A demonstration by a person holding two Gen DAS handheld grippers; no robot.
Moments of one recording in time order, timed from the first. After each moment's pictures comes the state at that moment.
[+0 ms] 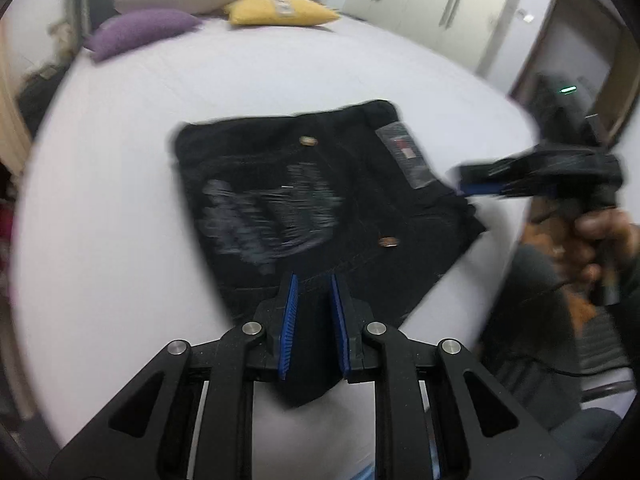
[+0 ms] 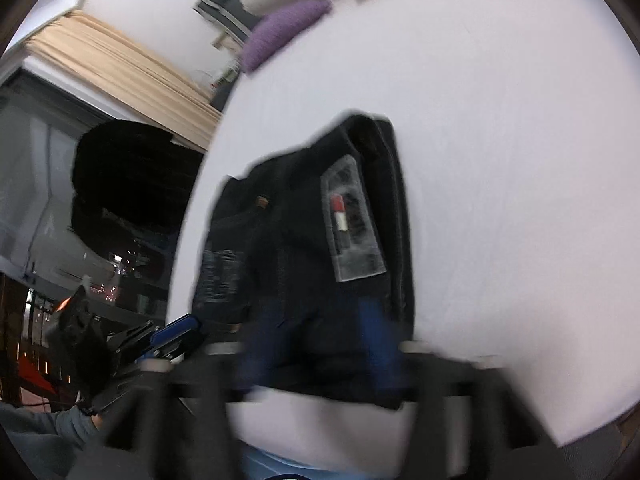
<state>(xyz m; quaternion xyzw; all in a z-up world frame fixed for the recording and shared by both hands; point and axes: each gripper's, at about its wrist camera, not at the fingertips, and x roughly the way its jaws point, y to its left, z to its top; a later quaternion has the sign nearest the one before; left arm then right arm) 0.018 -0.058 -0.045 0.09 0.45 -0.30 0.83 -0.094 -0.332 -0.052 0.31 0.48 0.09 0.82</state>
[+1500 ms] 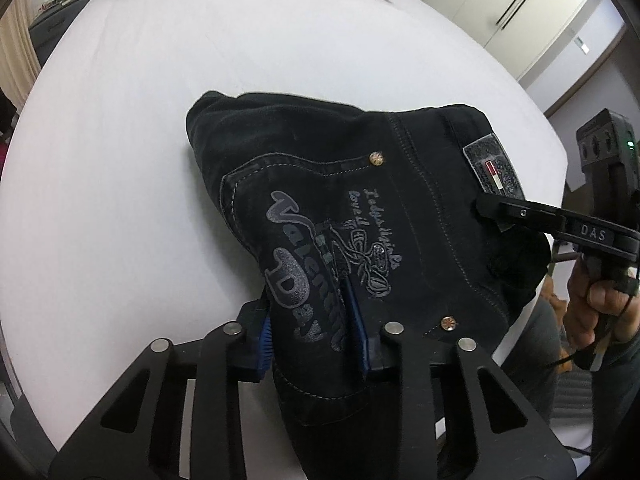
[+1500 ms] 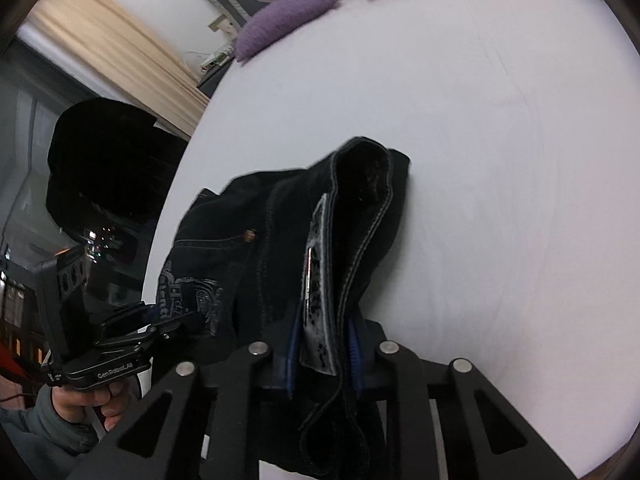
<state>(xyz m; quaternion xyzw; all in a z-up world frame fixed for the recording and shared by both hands) 0.107 -0.082 -0.085 0.01 0.56 -0.27 0.79 -0.041 -0.335 -0.052 0.24 0.51 0.07 0.82</state>
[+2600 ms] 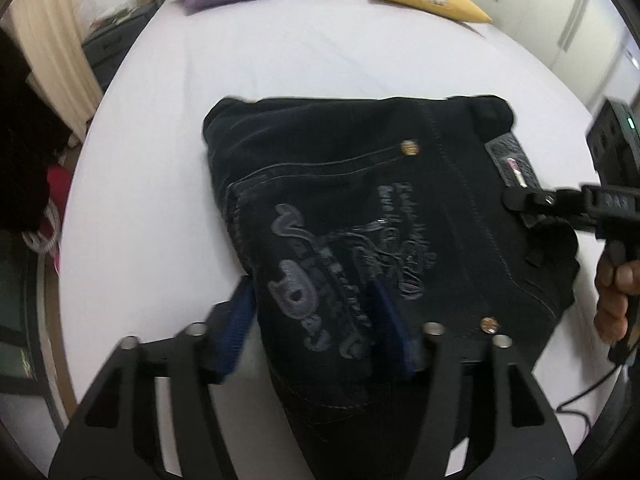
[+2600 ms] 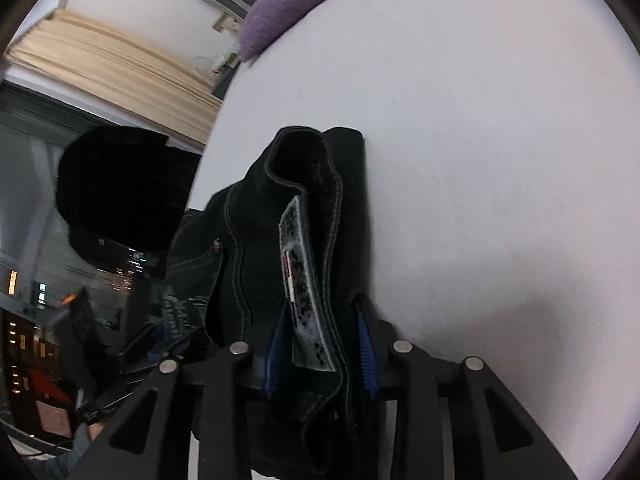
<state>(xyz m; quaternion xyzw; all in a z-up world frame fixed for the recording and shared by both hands) 0.232 -0.023 -0.118 0.05 0.52 -0.16 0.84 0.123 -0.332 -0.126 0.33 0.51 0.14 0.78</state>
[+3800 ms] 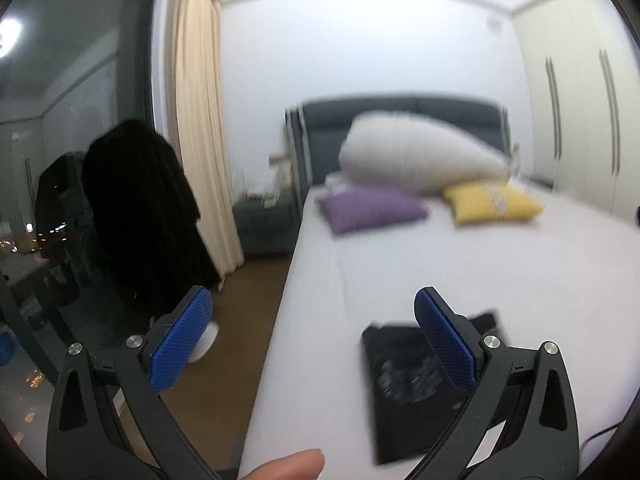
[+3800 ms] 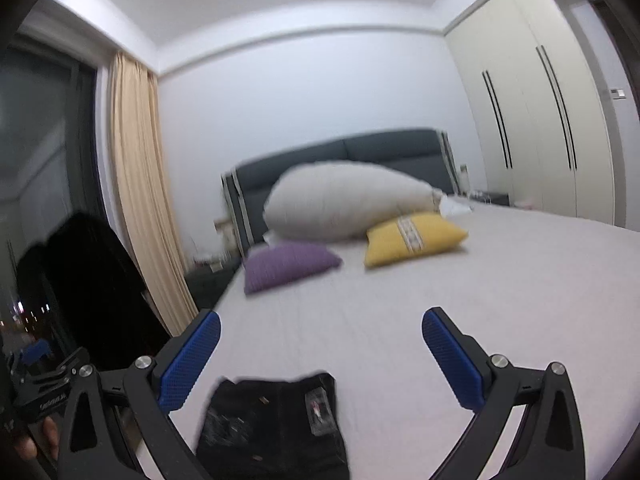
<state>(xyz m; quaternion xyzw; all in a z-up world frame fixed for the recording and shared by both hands) 0.028 0.033 0.113 0.04 0.15 0.03 0.99 -0.098 -0.275 0.150 0.11 0.11 -0.08 0.98</state>
